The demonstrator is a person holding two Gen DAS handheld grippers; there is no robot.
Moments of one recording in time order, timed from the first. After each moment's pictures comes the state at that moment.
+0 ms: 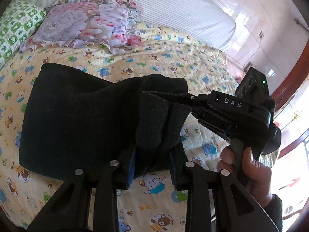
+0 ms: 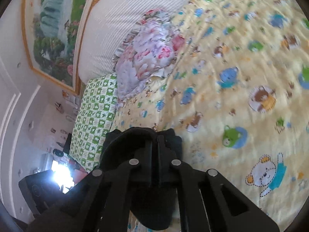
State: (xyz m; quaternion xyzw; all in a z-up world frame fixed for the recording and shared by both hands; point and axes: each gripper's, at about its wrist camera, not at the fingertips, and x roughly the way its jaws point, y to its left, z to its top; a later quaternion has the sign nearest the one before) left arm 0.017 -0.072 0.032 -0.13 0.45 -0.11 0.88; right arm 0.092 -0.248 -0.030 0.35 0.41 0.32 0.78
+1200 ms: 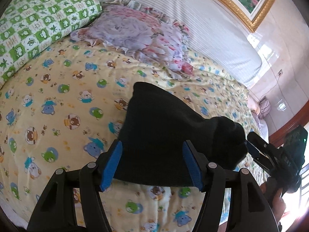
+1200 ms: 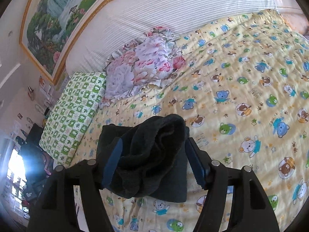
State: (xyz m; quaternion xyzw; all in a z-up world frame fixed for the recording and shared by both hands) left arm 0.003 0.078 0.045 -0.21 0.42 -0.02 0.88; right arm 0.023 -0.208 0.040 0.22 0.38 0.22 0.87
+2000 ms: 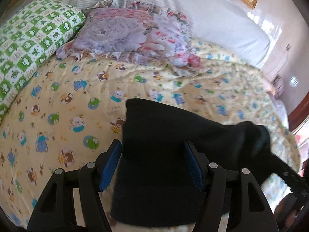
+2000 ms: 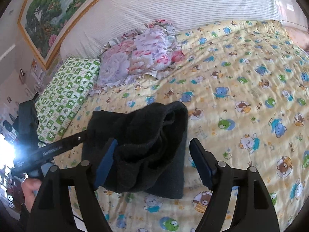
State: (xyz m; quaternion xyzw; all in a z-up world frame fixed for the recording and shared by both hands) left arm 0.069 0.052 0.026 -0.10 0.44 0.00 0.89; right arm 0.014 -0.194 0.028 0.16 0.39 0.20 0.89
